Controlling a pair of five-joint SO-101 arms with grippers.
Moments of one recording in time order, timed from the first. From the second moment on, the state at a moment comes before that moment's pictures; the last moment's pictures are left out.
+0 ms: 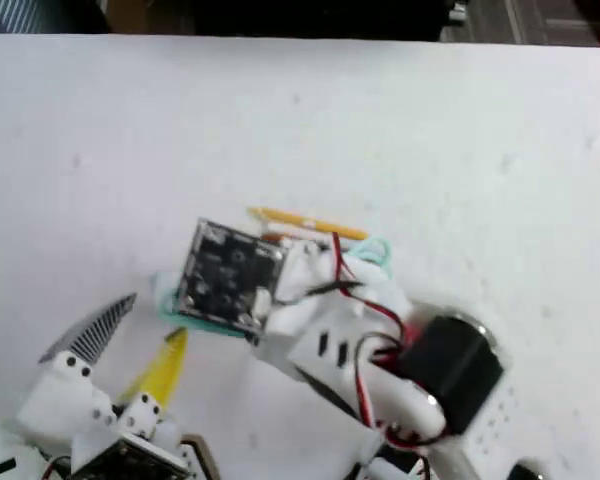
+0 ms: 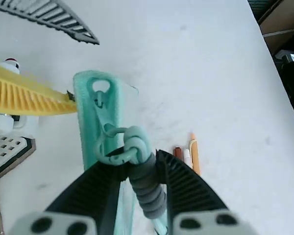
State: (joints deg) left arm 9.5 -104.7 38.4 90.5 -40.1; right arm -53.4 -39.2 -6.8 97.3 30.2
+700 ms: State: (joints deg) left arm 25.4 -104.7 45.0 89.6 -40.8; right arm -57.1 -46.3 -3.9 97.3 30.6
